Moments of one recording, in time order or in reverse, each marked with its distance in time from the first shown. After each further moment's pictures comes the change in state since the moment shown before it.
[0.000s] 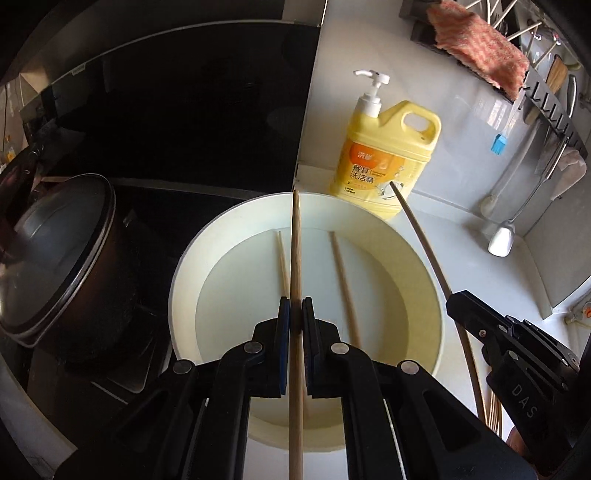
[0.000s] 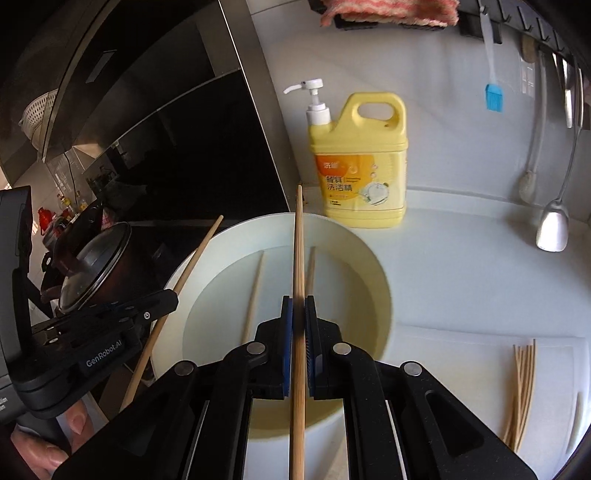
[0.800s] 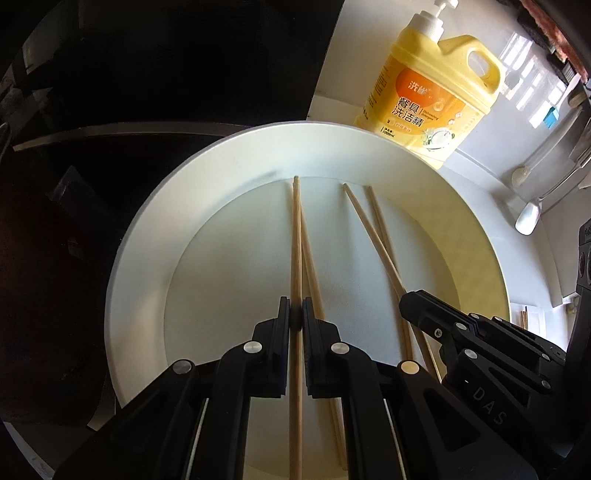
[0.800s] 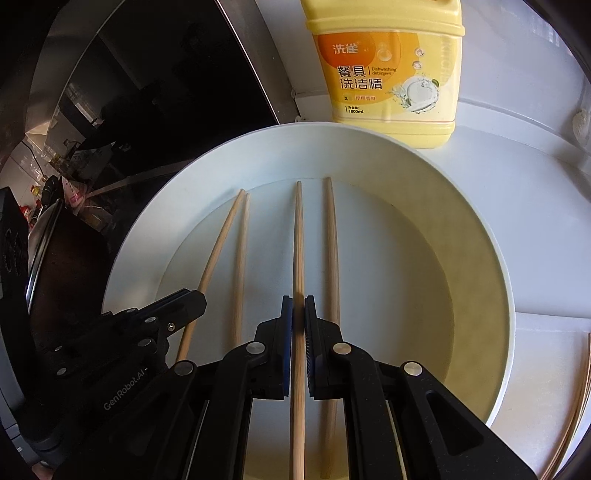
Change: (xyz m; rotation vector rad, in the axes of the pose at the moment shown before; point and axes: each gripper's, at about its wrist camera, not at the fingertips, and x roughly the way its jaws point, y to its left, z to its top) left arm 0.111 0.026 0.009 -0.015 0.223 -0.055; right arm 0.124 0.002 0.003 0.095 0.290 -0.006
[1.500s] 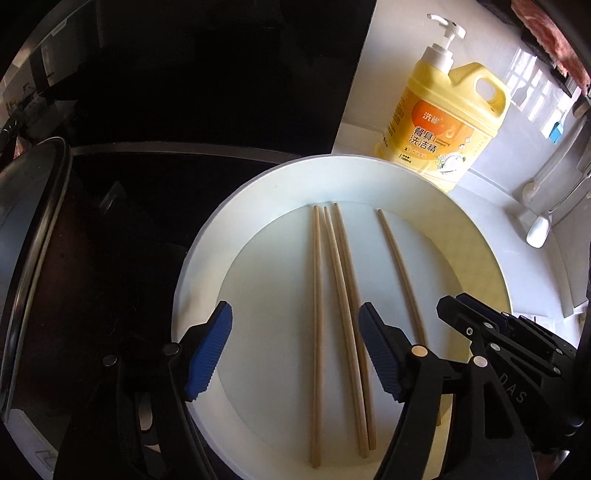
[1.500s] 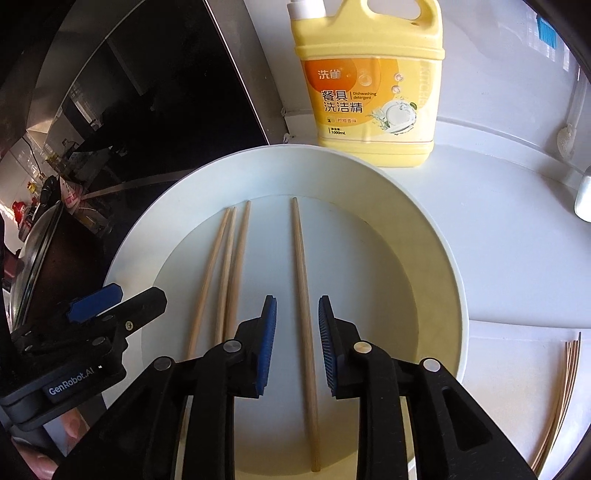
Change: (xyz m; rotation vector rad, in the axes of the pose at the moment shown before) left arm -0.037 0.012 0.000 -0.010 -0.068 0.087; right arm -0.021 -0.010 -0.003 -0.031 -0.056 -0.044
